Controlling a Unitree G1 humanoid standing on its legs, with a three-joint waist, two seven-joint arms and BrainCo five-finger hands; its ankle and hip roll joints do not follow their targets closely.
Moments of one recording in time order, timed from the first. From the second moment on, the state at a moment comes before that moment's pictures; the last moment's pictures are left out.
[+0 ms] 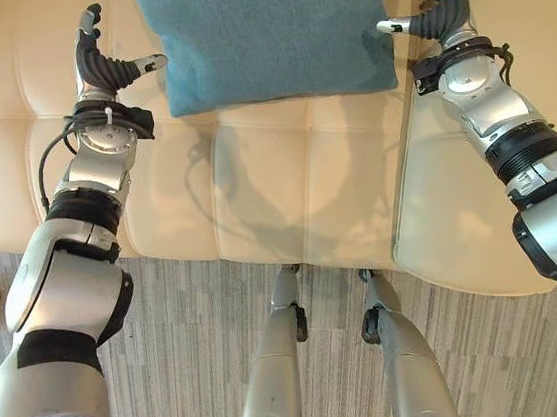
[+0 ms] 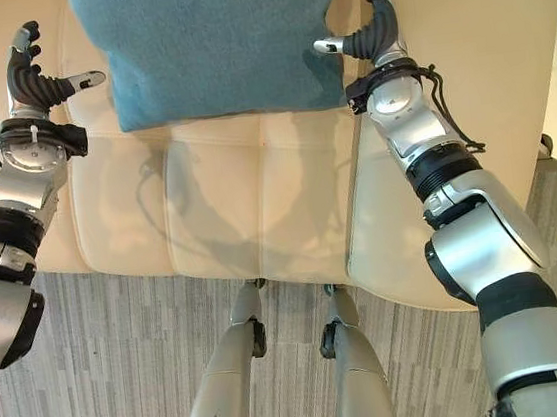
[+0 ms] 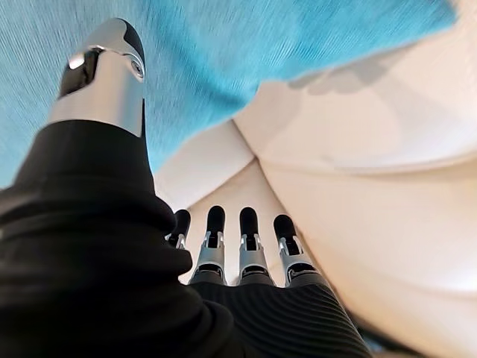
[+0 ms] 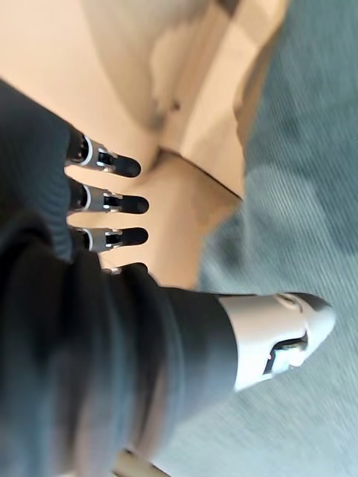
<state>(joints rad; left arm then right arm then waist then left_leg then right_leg) -1.18 0.75 -0.47 0.91 -0.37 -0.21 0.36 -1.29 -0.60 0.50 0.87 0.35 -0.11 -0.36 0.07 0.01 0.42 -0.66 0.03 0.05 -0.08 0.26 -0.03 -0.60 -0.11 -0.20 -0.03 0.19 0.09</state>
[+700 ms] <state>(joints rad) 0.24 0.45 0.11 0.40 -0.33 -0.14 0.04 0.22 -0.39 -0.04 0.35 0.17 -0.11 0.02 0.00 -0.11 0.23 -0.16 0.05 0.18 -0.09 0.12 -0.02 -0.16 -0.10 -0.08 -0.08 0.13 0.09</state>
